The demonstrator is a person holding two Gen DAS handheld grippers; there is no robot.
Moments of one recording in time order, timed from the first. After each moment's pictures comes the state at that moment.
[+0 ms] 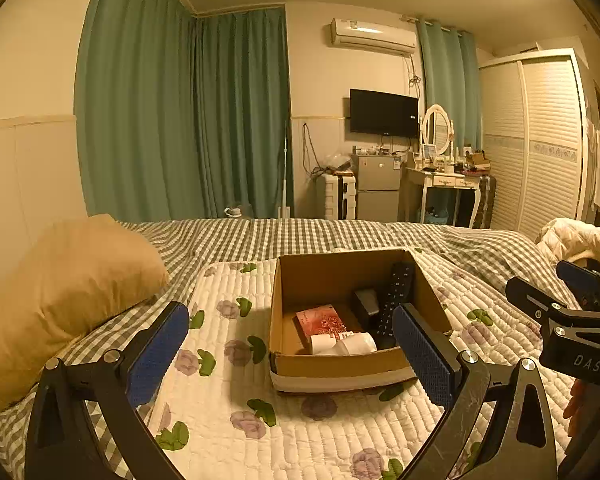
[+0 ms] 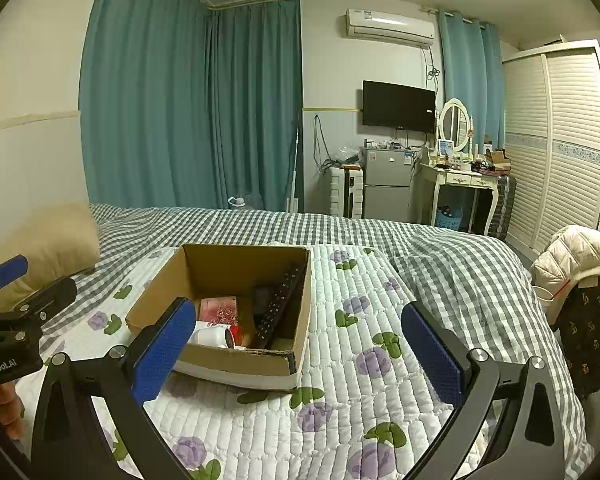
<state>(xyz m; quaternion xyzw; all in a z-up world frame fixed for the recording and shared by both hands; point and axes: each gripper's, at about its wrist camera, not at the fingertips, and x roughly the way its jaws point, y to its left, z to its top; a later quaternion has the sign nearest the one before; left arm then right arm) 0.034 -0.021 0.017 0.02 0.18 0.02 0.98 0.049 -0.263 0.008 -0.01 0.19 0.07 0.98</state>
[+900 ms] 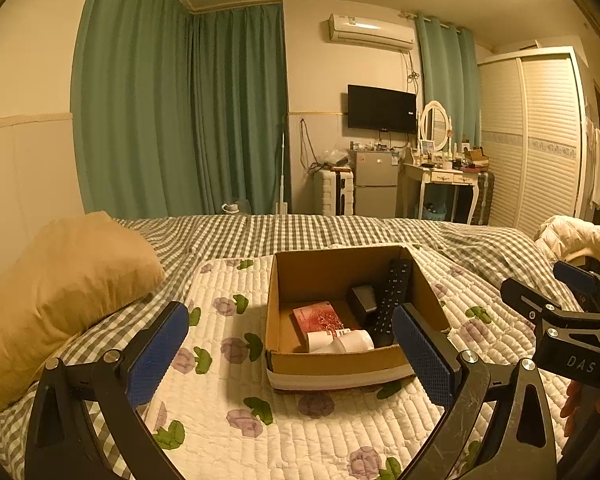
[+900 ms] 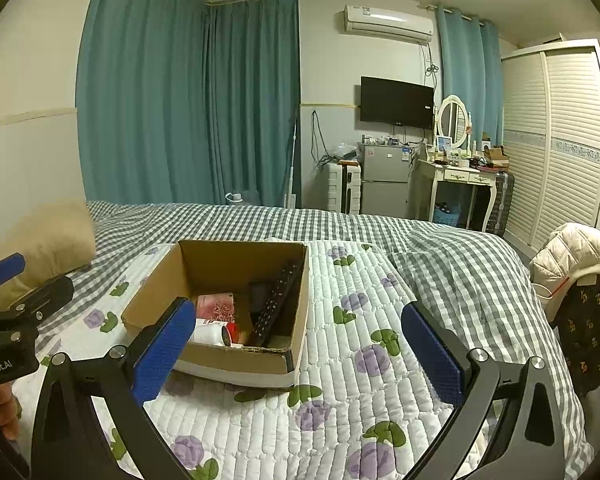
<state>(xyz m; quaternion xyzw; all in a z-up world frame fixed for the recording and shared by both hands) 0.037 -0.022 0.015 0.02 0.19 0.02 0.98 0.052 -0.267 0.003 0.00 0.20 0.07 0.98</state>
